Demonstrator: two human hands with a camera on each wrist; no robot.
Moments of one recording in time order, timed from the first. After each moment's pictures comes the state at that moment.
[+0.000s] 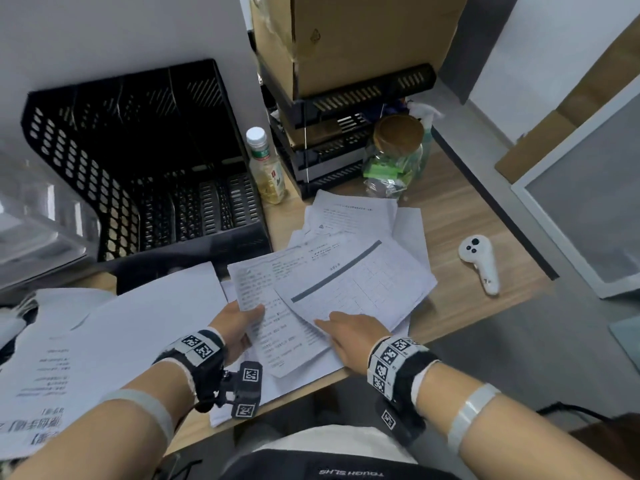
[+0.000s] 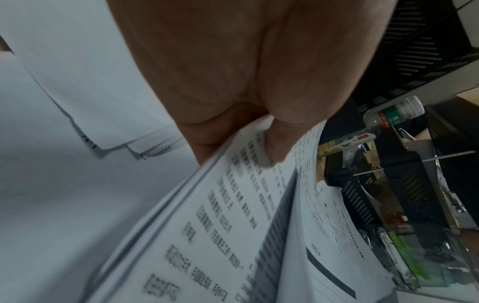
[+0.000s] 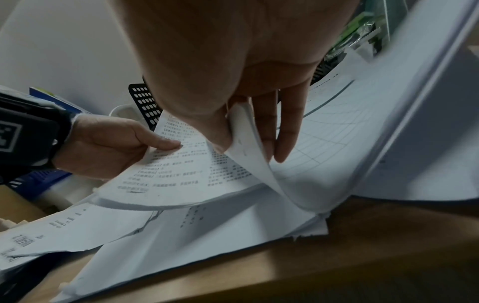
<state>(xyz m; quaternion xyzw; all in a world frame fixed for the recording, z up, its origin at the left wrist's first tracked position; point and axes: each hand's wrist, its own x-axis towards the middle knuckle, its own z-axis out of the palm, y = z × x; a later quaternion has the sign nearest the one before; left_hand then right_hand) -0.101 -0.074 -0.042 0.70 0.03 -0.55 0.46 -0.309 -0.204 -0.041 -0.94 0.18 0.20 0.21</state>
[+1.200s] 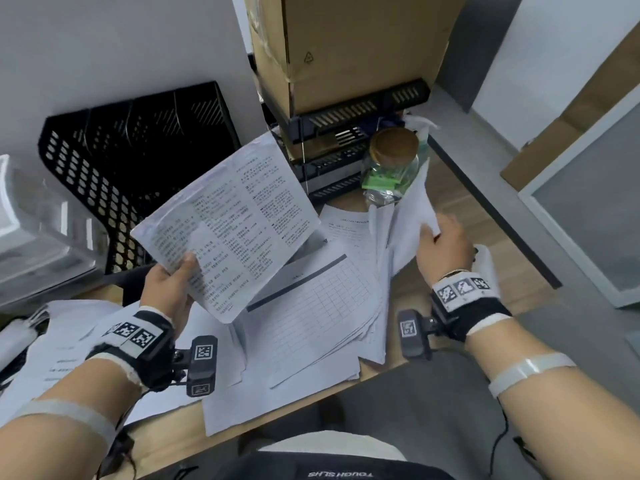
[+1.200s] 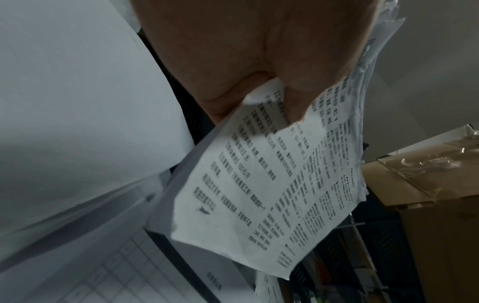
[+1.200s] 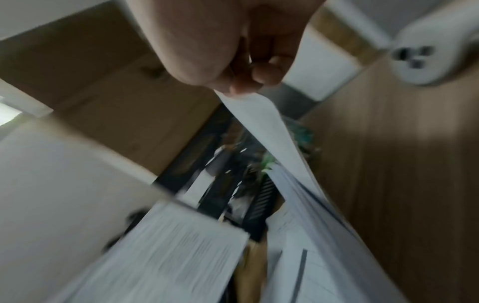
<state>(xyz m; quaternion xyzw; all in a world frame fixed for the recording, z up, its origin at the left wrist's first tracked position) -0.033 -0.080 0.027 0.69 -0.03 -0.29 0.66 -0.341 -0.343 0.023 -0.74 0.56 -0.30 0.24</state>
